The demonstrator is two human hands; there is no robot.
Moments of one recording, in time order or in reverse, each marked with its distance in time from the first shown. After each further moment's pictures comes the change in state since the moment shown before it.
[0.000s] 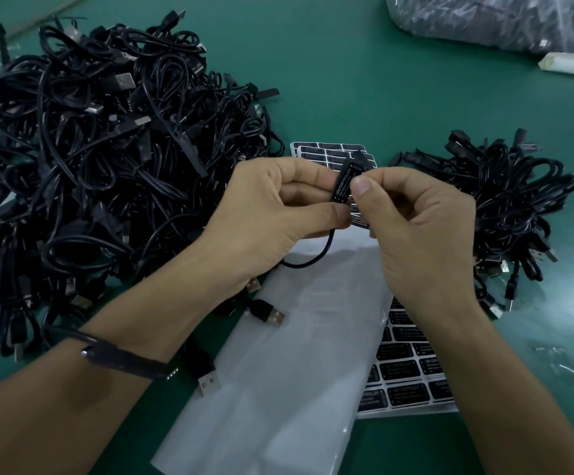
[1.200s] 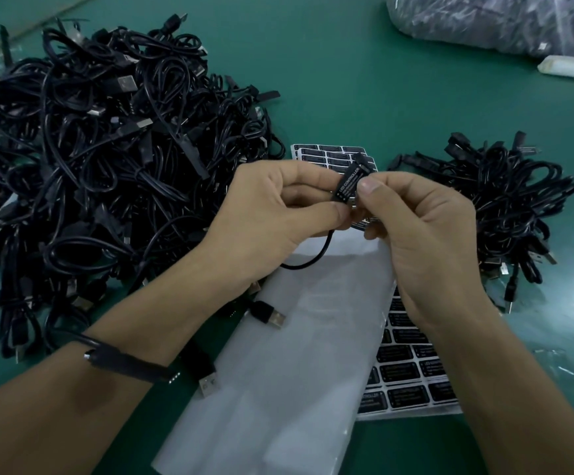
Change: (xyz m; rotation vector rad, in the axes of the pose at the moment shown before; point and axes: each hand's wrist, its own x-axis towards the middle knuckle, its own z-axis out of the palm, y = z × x) left_hand 0.000 0.000 0.002 0.022 -0.001 0.053; right_hand 0.001 -0.001 -0.005 0.162 -0.002 0.257
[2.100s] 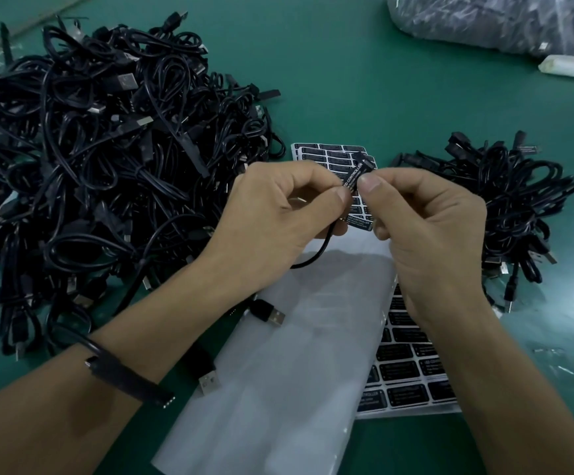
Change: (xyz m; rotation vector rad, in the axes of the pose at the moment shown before) left_hand -0.002 -0.007 0.002 0.193 0.074 0.104; right_hand -0.002 0.000 0.001 0.011 0.044 -0.115
